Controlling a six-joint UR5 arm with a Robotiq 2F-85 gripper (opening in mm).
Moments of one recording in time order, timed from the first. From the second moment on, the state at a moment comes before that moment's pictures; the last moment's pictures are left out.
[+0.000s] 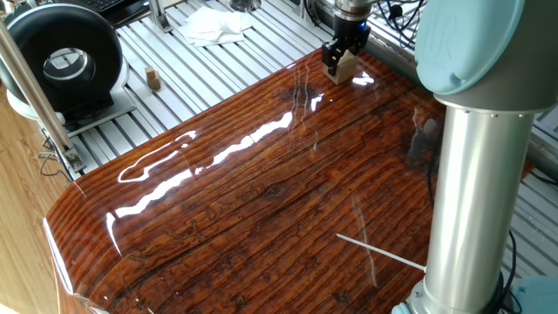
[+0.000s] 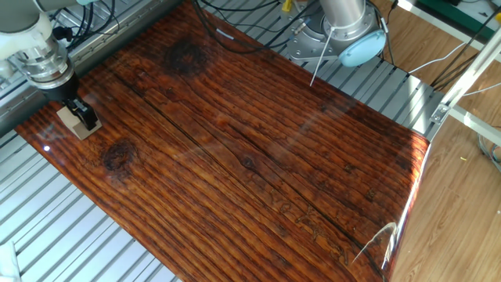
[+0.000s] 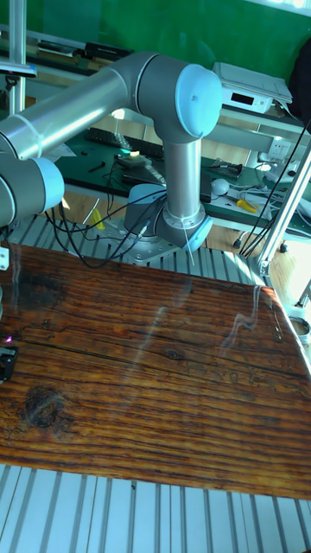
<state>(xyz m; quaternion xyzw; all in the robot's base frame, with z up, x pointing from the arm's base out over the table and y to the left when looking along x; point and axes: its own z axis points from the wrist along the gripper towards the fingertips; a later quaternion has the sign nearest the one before) 0.641 -0.261 0.015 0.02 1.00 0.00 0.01</state>
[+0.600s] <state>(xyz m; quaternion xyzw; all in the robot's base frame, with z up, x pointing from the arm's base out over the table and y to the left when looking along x) 0.640 -0.259 0.017 0.02 1.00 0.01 0.00</state>
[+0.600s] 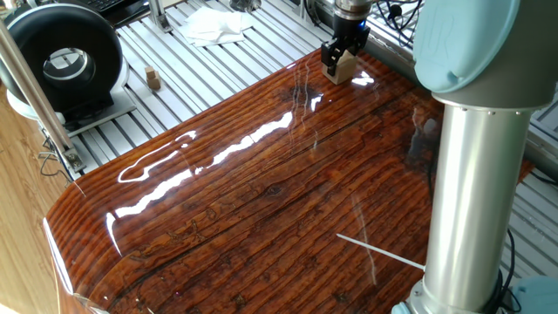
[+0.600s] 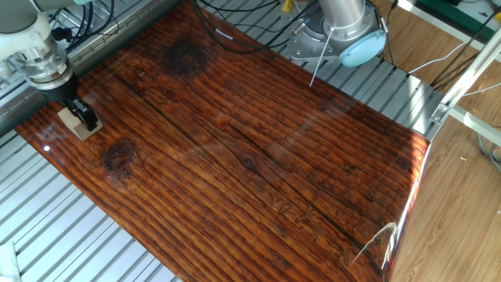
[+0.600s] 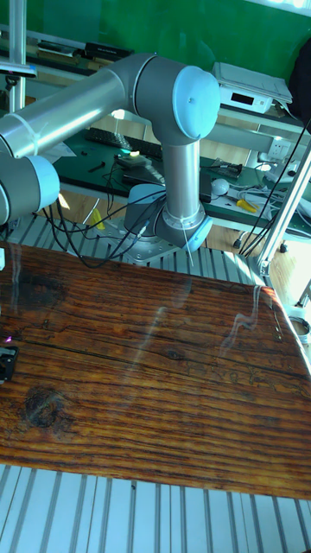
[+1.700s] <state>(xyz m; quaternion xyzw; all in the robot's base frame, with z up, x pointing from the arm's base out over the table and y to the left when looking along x) 0.638 -0.260 0.014 0.02 1.00 -0.01 -0.02</state>
